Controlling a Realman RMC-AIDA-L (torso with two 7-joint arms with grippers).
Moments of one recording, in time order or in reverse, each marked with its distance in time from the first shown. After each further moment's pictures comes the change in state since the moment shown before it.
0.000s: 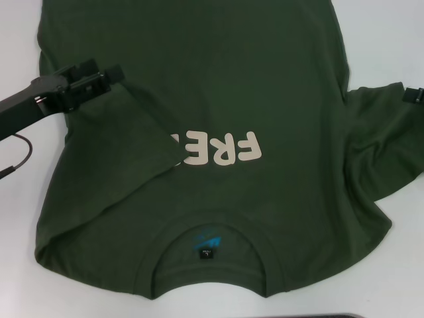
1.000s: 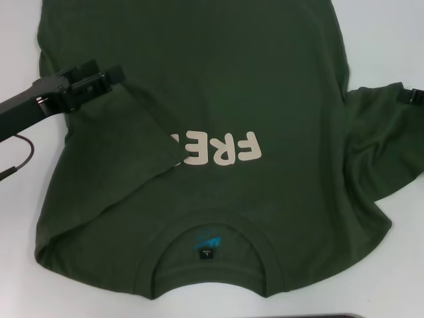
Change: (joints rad) left arm -0.002 0.002 0.000 -0.015 -0.002 -0.009 0.000; right arm 0.009 0.012 -0.006 0.012 0.005 0.022 -0.008
